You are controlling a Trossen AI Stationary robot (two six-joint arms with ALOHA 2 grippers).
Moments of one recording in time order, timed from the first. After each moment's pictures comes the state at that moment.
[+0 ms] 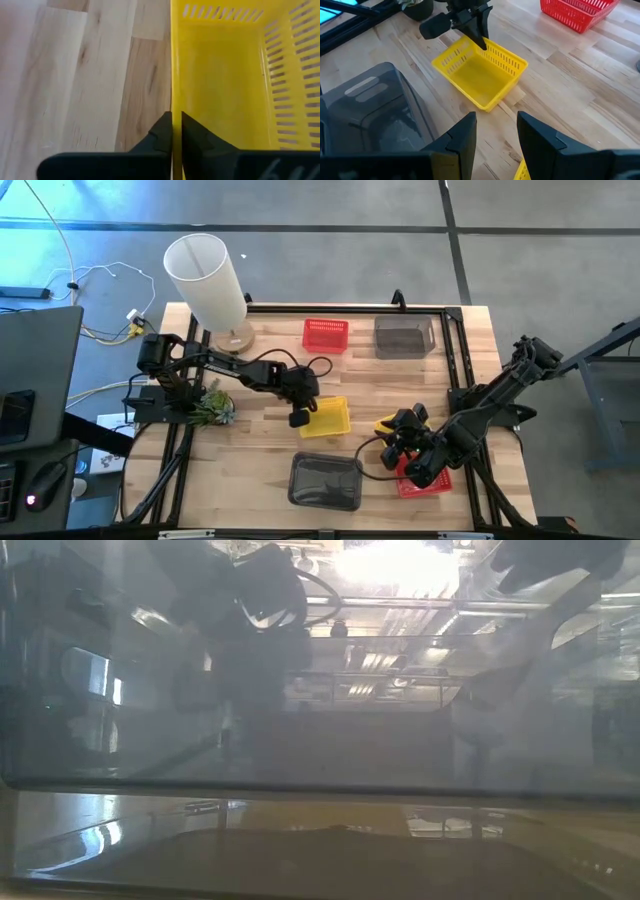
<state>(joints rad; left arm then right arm) 0.15 1.75 0.97 -0.23 0.03 -0.10 0.73 1.44 1.11 -0.82 0.81 1.29</state>
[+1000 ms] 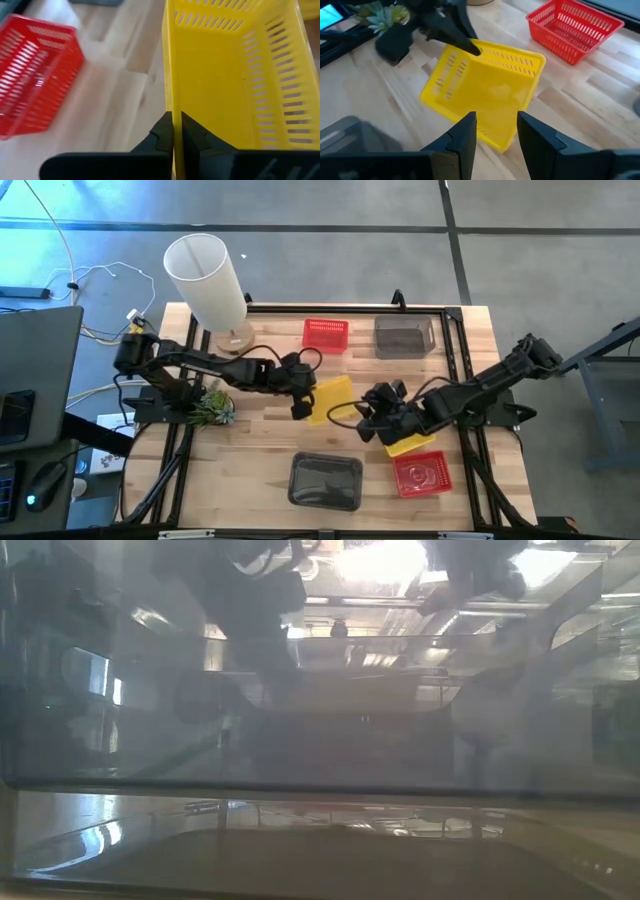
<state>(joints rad) 0.10 1.58 0.97 -0.21 -0.24 -0.14 0.43 1.44 1.11 -0.61 0.71 0.96</state>
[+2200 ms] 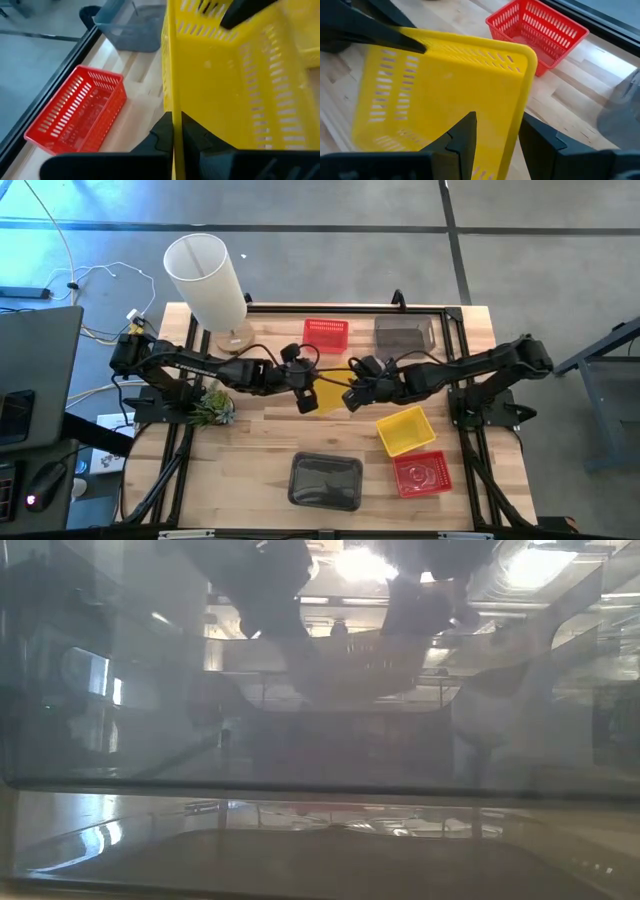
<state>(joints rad) 0.06 1.55 1.03 -0.16 -0.46 -0.08 0.16 1.51 1.15 -0.60 0.59 0.80</state>
